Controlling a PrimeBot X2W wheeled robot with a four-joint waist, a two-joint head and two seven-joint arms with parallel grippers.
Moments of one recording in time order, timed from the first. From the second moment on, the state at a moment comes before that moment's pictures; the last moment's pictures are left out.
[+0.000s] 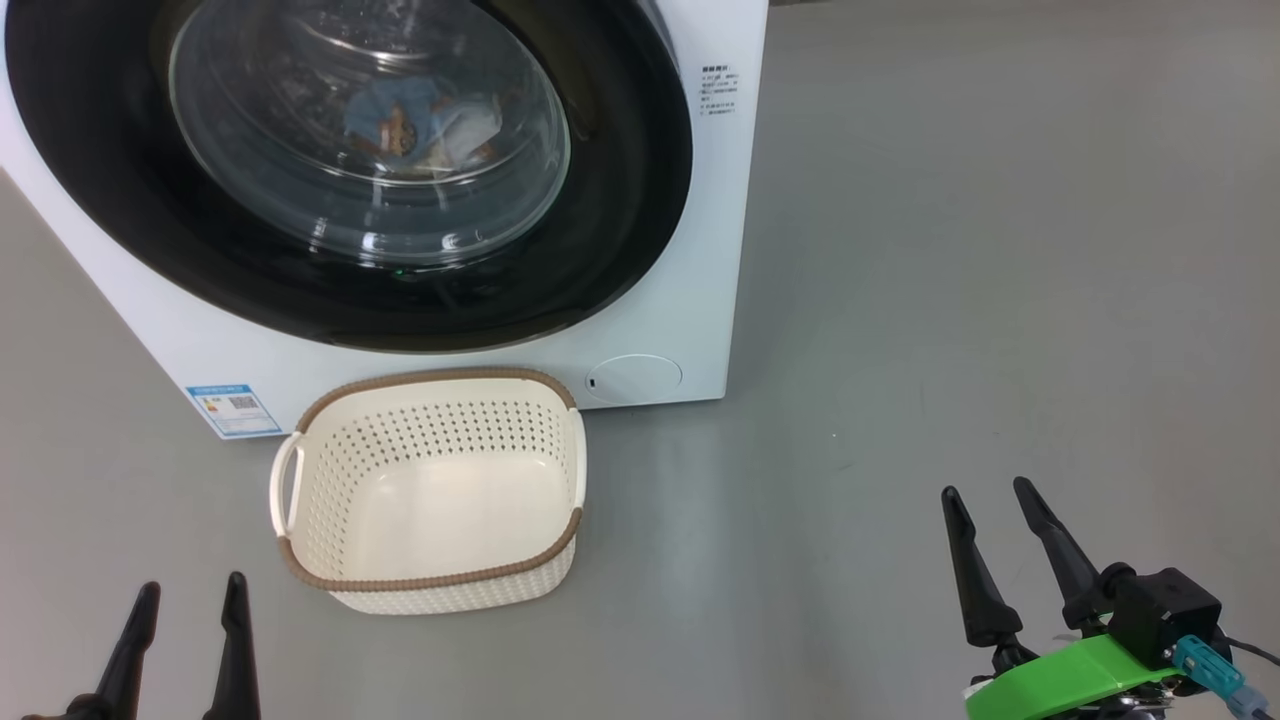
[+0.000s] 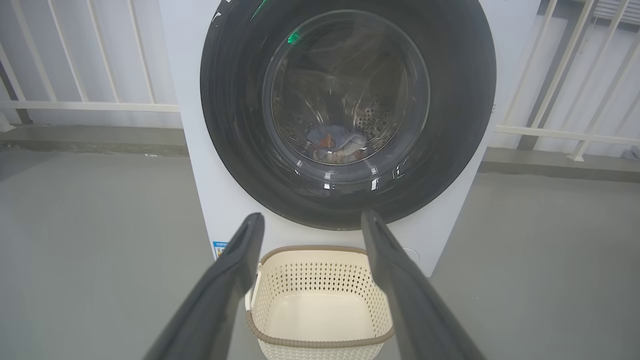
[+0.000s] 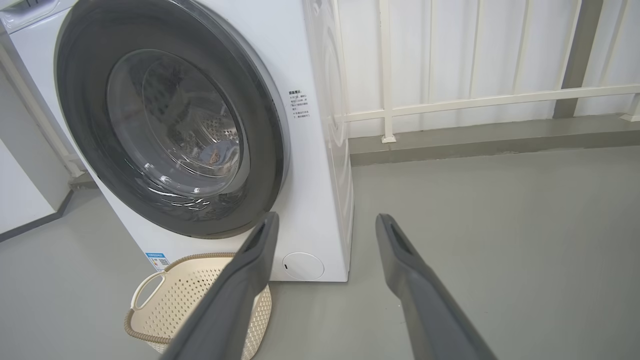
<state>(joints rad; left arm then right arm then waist) 0.13 0.13 0.09 0.01 -0.29 -0.13 -0.26 -0.03 -0.05 -0.01 0.14 0.22 0.14 -0.26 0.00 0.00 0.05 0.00</state>
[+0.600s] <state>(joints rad) 0.13 0.11 0.07 0.05 -0.29 -0.13 -0.25 -0.02 -0.05 -0.01 0.18 0.22 0.14 -0.26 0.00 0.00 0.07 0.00</state>
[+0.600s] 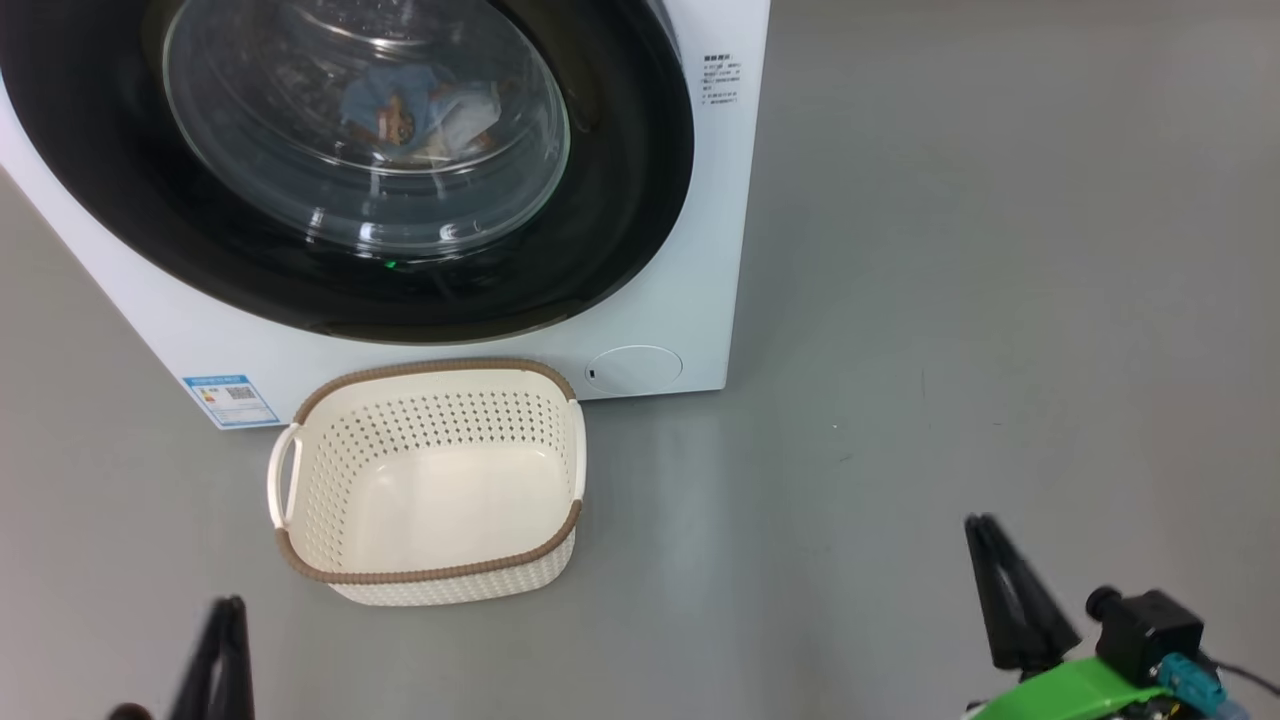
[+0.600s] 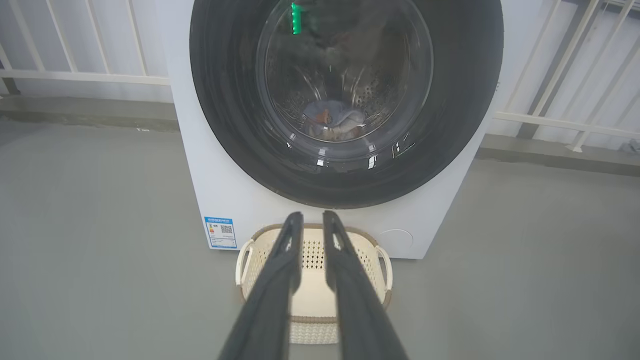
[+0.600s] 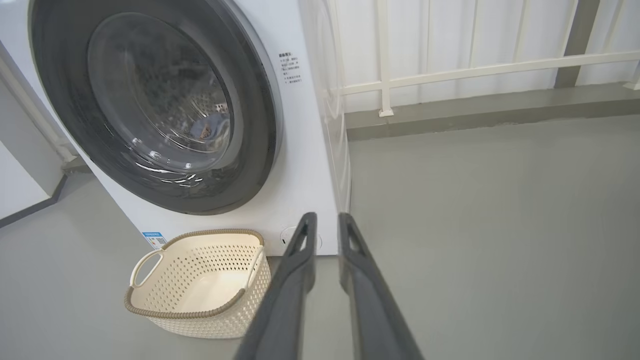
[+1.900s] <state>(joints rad) 0.10 0.08 0.05 0.13 -0.69 -0.13 -0.16 0.00 -0.06 -0.02 0.22 0.64 0.14 -0.17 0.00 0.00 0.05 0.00</state>
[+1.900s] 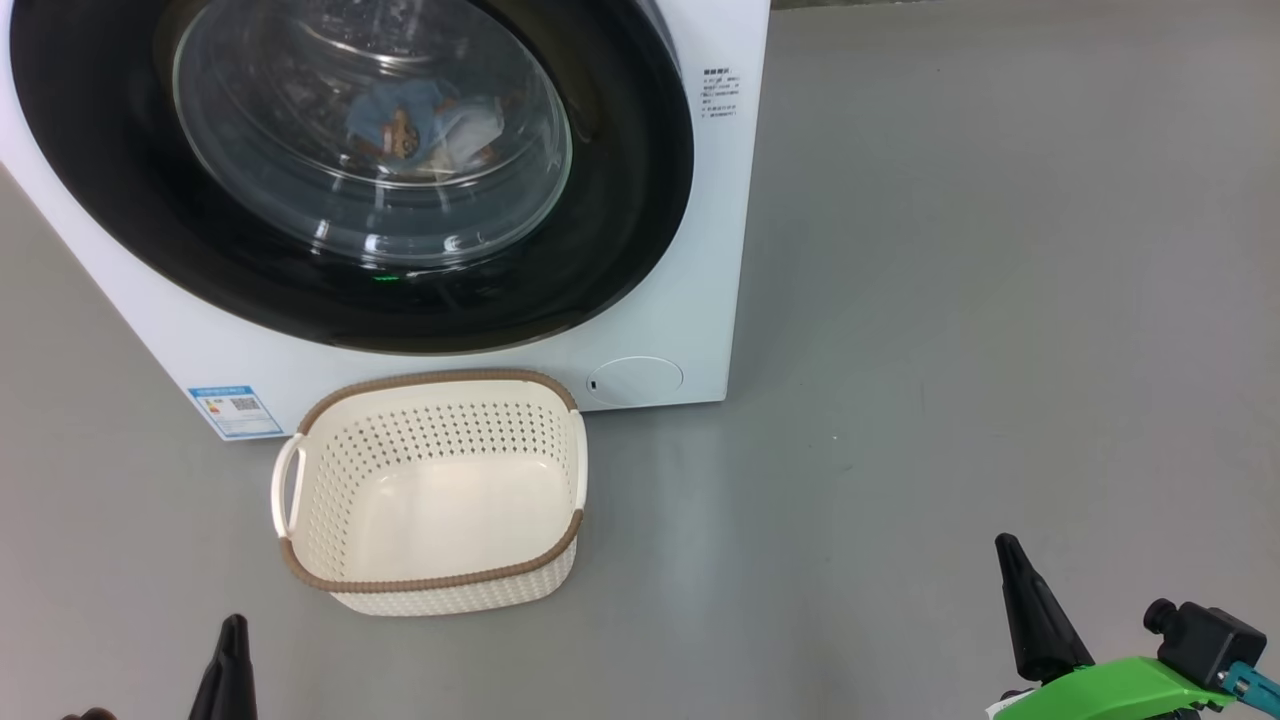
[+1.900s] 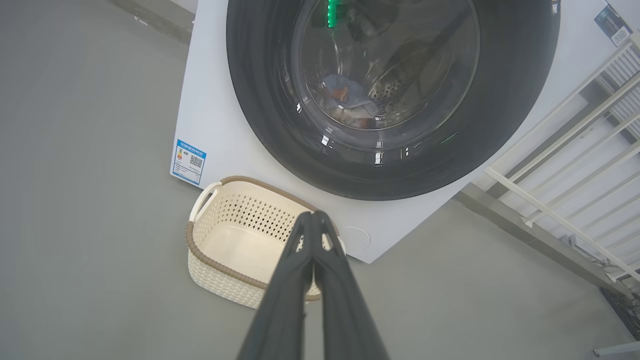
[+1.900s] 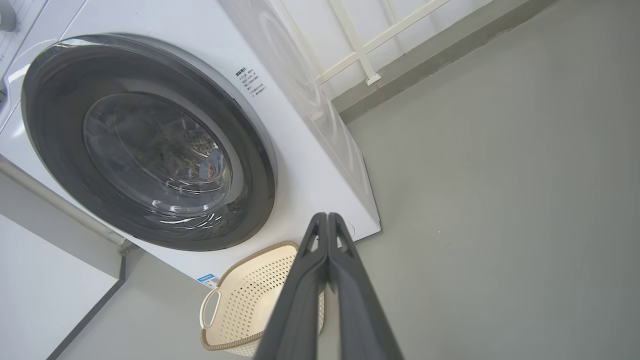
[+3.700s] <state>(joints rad) 0.01 0.07 0.05 0.21 -1.25 -0.13 -0.01 -0.04 -0.06 -0.06 0.25 1.24 0.14 -0.02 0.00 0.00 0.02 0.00</state>
